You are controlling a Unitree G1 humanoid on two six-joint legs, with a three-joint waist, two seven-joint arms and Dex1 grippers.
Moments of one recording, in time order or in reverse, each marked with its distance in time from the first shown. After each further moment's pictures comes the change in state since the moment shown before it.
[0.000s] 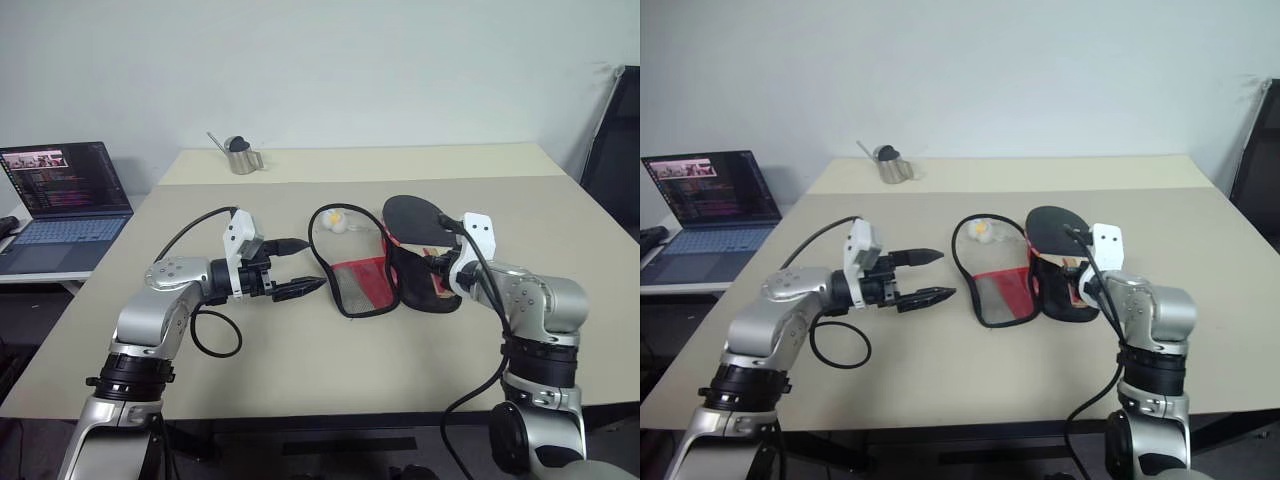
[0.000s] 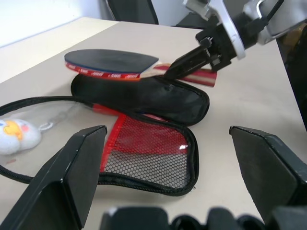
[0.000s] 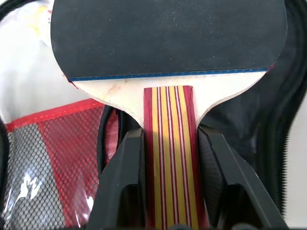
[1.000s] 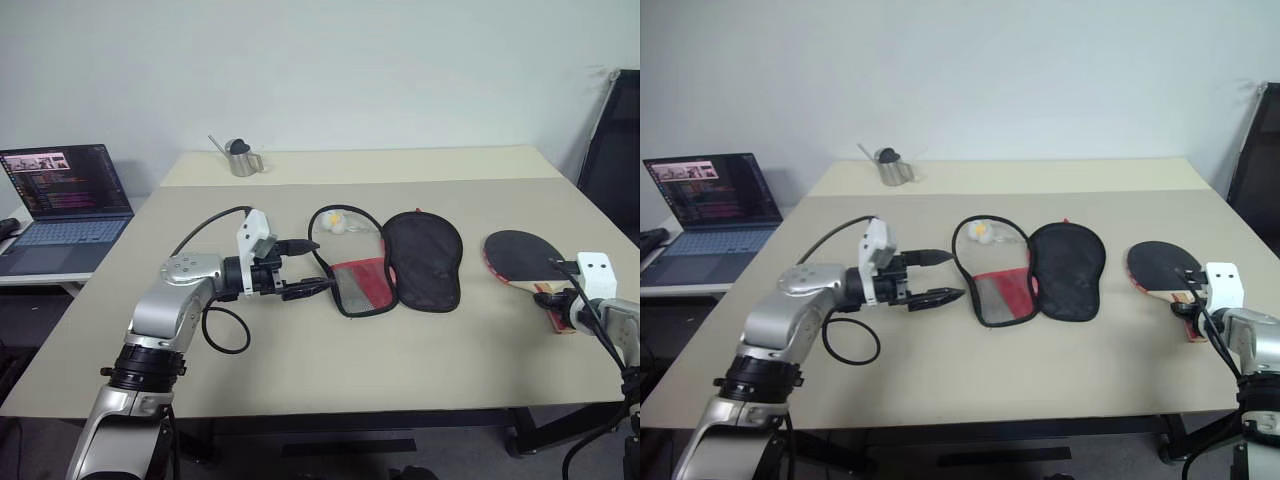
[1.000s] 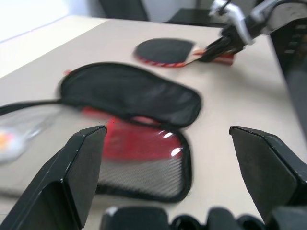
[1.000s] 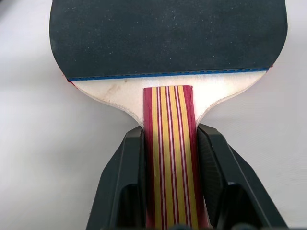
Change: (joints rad) left arm -0.038 -0.014 -0.027 0.047 0.033 -0.007 -0.003; right arm 0.202 -0.621 -0.013 0.499 -0.042 -0.440 0.429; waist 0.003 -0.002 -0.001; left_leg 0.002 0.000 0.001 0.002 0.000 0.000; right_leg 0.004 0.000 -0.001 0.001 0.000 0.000
